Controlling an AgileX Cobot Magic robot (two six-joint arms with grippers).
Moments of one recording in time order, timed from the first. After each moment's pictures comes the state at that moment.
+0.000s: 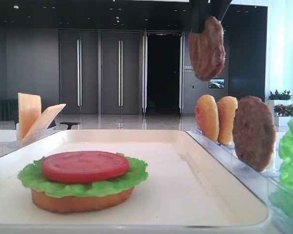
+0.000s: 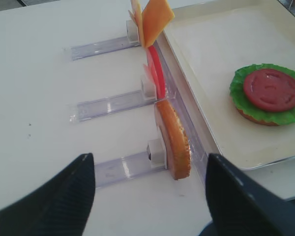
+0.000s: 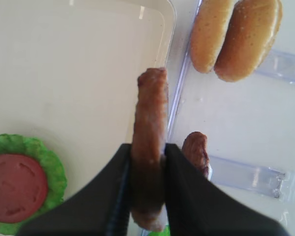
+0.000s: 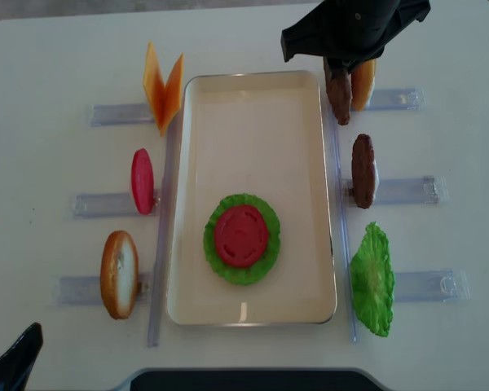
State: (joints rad) left arm 0.08 -0.02 -0.48 -0.21 1.13 0.30; right arm 0.61 1.76 -1.64 -0.08 1.23 0.34
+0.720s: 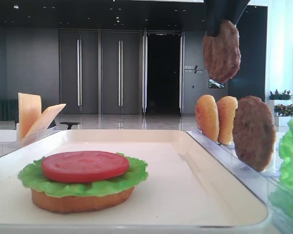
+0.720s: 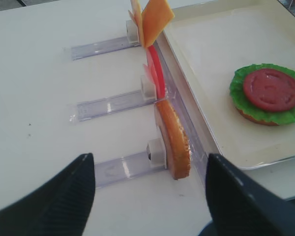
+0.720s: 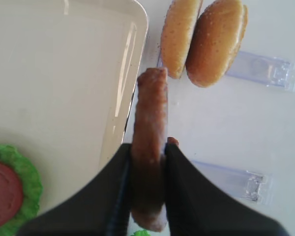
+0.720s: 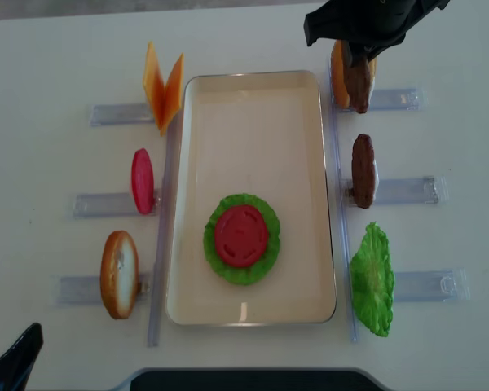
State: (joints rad) left arm 0.08 -0.02 -0.48 -0.21 1.13 0.30; right arm 0.53 1.76 -1.64 -0.05 1.23 0.26
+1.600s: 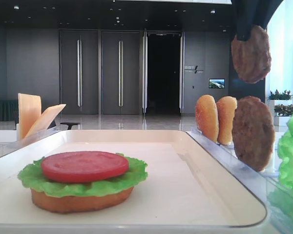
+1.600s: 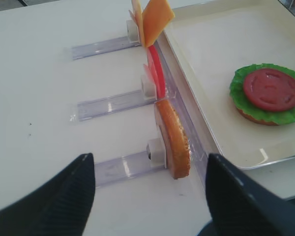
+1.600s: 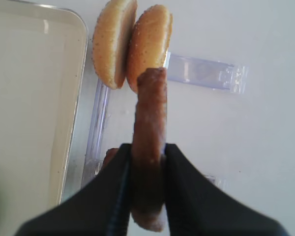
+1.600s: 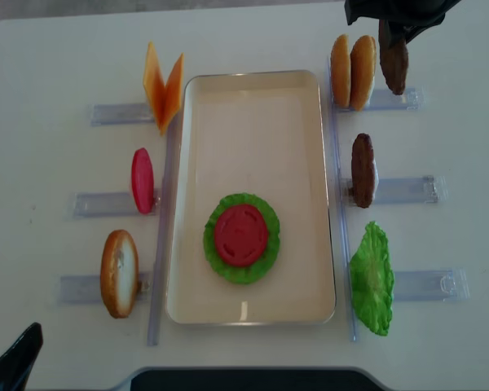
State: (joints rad) left arm 0.08 -0.02 -0.48 -0.21 1.13 0.30; right arm 0.40 1.76 -1.64 -0.07 1.23 0.19
